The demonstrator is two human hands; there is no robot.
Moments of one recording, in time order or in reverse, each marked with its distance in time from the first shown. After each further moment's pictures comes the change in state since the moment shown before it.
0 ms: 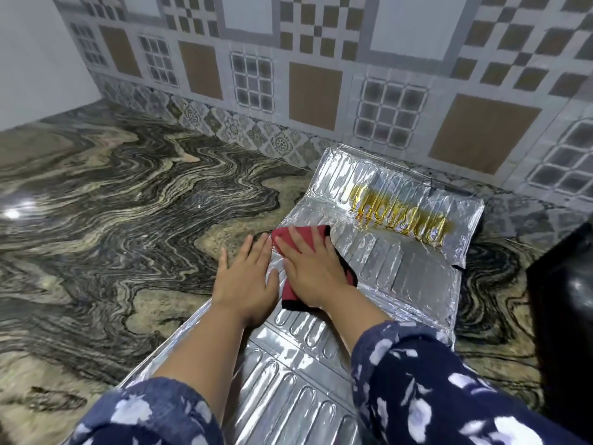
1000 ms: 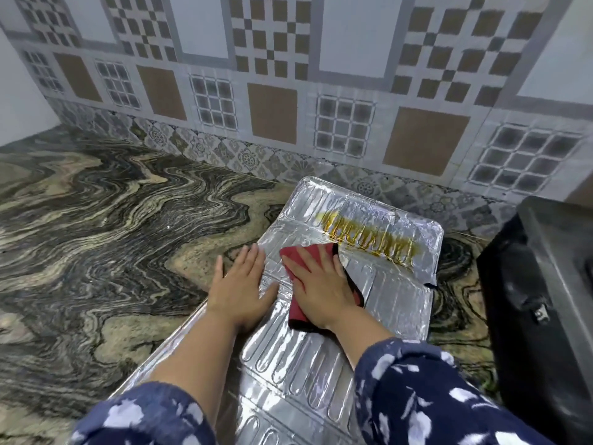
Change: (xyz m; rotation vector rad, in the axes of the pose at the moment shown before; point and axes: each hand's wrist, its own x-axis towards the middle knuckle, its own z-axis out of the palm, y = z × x) left_hand 0.011 0.027 -0.005 0.074 -0.048 0.112; right_hand -0.045 0.038 -0.005 0.058 0.051 0.130
